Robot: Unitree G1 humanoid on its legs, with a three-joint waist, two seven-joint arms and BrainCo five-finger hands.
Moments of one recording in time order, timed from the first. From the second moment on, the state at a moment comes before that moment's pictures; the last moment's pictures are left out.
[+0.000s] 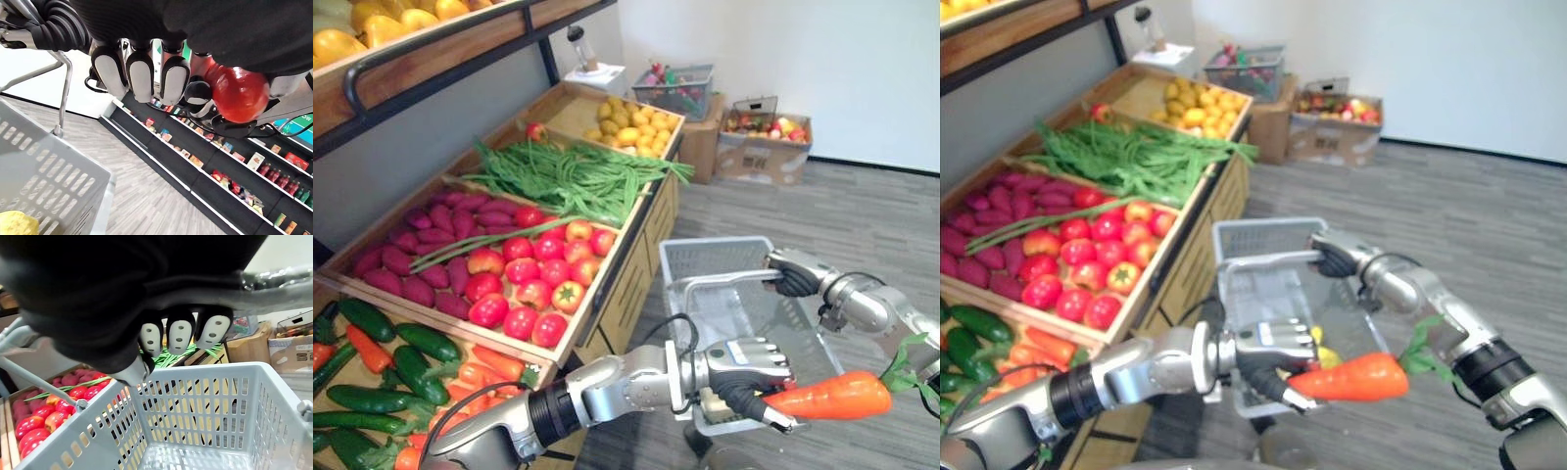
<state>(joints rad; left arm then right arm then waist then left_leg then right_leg) -0.49 0.45 -1.02 -0.13 0.37 -0.40 -0.08 -0.38 -0.96 0.49 0.06 -0.27 -0.23 0.17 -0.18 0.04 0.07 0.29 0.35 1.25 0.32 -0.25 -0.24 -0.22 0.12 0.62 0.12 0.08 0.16</state>
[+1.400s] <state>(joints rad) -0.41 0.35 -0.81 0.07 0.65 -0.31 -0.14 -0.15 -0.89 0.23 -0.08 -0.26 -0.20 0.31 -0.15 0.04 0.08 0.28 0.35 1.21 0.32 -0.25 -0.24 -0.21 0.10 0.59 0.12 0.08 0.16</state>
